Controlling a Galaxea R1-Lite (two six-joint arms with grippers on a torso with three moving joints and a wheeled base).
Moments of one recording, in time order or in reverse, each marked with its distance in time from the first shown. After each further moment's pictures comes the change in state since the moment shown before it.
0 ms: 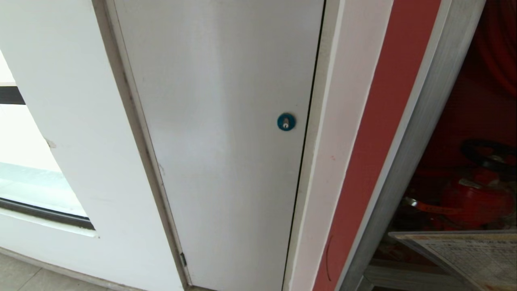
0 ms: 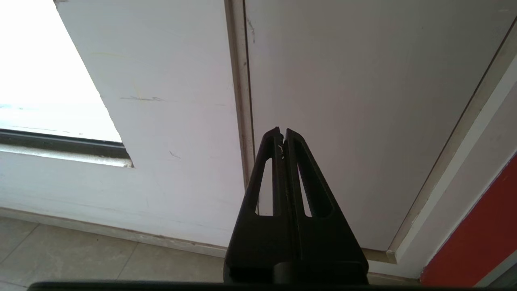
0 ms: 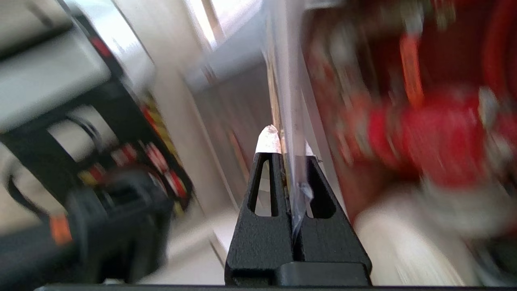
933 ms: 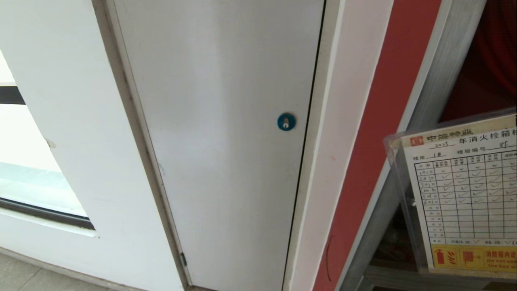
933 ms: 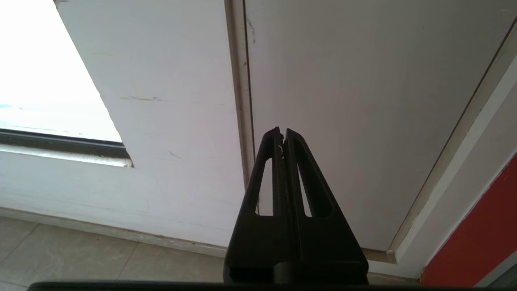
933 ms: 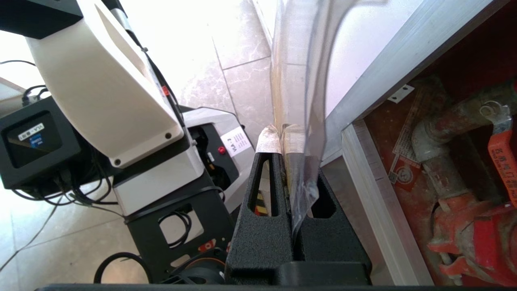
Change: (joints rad) left arm 0.000 0.000 0.000 0.000 0.000 0.000; right arm 0.275 0.246 -0.006 0.003 0.256 0.278
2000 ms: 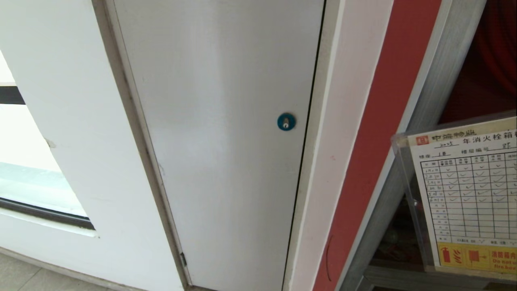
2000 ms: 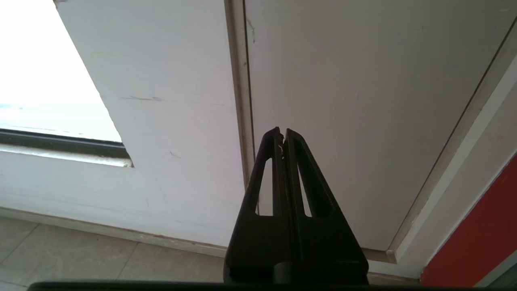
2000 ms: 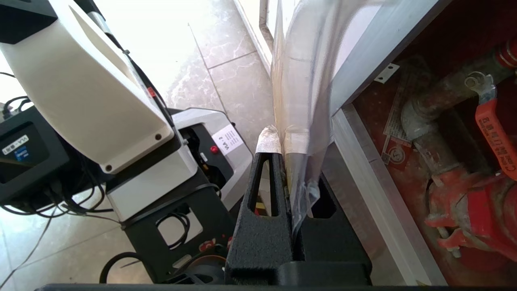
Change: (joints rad) left arm 0.000 0.000 0.000 0.000 0.000 0.000; right arm -0.092 -0.042 0.032 0.000 -0.010 -0.003
